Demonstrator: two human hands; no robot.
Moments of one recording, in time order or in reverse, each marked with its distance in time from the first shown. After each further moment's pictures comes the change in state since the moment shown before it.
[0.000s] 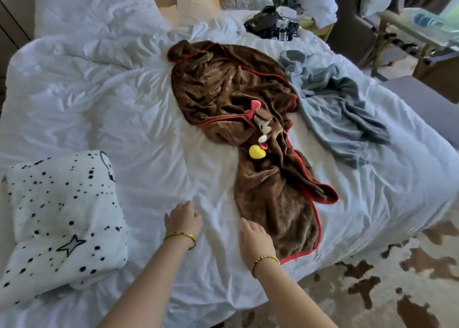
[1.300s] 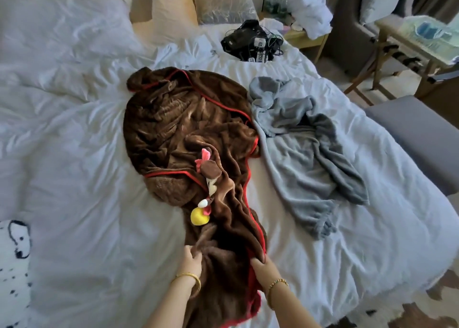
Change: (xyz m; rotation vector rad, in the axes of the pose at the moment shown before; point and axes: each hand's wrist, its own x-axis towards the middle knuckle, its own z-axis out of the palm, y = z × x) left_hand 0.085 0.249 0.043 -0.671 -0.138 -0.314; right_hand 0.157 0.195 -0.147 0.973 -0.140 0.503
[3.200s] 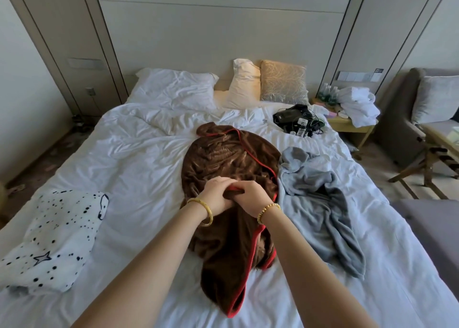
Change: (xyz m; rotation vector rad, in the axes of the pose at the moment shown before) left_hand -0.168 0.183 -0.108 0.374 0.261 0.749; right_hand -0.176 -0.246 -0.058 -0.667 -0.253 -1.108
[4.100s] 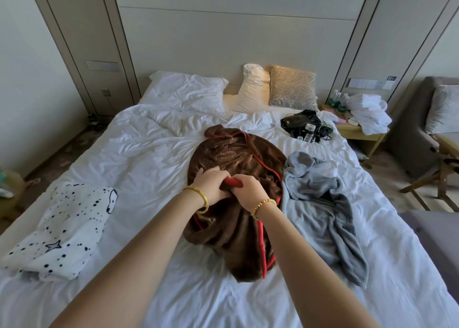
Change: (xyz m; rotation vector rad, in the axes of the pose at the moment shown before) left_hand -0.014 0.014 -0.032 0.210 -0.024 -0.071; right_hand -0.003 -0.017 -0.004 -0.021 0.031 -0.024
